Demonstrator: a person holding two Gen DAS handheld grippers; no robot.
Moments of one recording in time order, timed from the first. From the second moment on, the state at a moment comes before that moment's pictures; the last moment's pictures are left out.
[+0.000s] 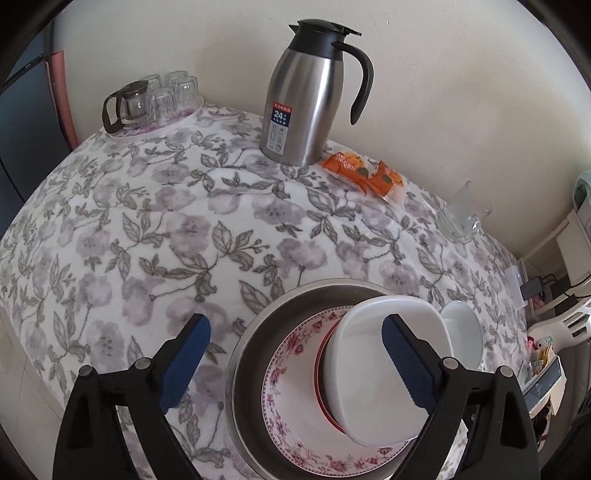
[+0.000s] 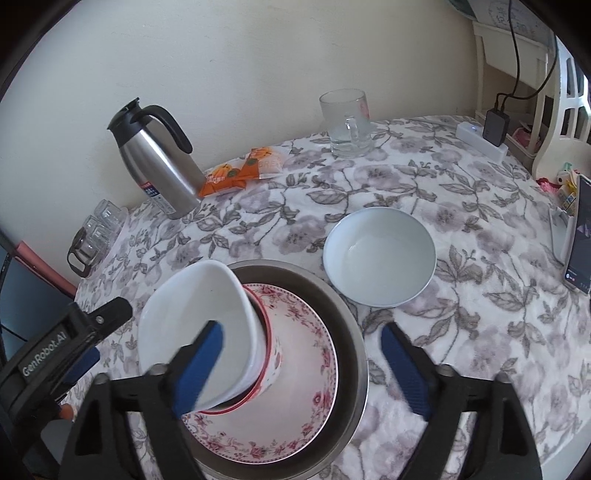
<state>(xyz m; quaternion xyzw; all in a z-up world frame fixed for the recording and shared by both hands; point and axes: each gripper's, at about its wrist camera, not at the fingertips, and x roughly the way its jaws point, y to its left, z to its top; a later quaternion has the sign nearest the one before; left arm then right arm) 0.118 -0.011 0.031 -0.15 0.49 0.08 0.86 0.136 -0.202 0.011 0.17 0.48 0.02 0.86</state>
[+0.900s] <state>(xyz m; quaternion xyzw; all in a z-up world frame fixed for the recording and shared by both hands) 0.124 -0.106 0.068 -0.11 0.40 0.01 0.91 0.121 -0.330 -0.002 0.24 0.44 -0.07 0.86</state>
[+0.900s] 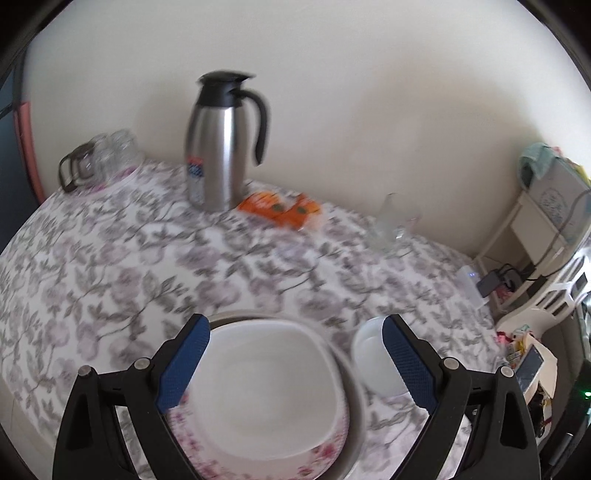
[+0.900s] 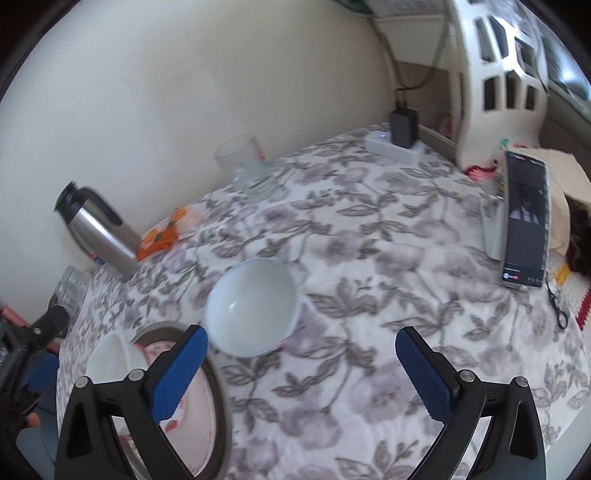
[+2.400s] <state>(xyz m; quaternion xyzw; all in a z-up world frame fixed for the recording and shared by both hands) 0.209 -0.232 -0.017 -0.01 0.49 -0.07 0.87 0.188 -0.334 -0.098 0.30 0.48 -0.01 0.82</state>
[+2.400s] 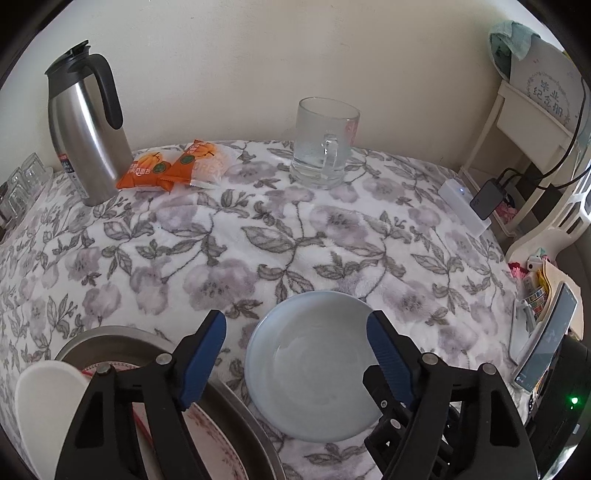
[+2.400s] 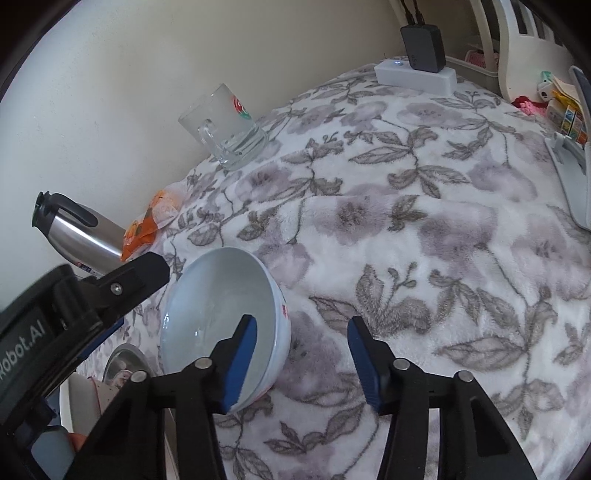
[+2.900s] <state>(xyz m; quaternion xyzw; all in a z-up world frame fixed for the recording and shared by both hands) 0.215 -0.227 -0.033 -0.01 0.50 -0.07 0.86 0.191 -0.339 -0.106 0.32 0.49 -0.01 0.81</state>
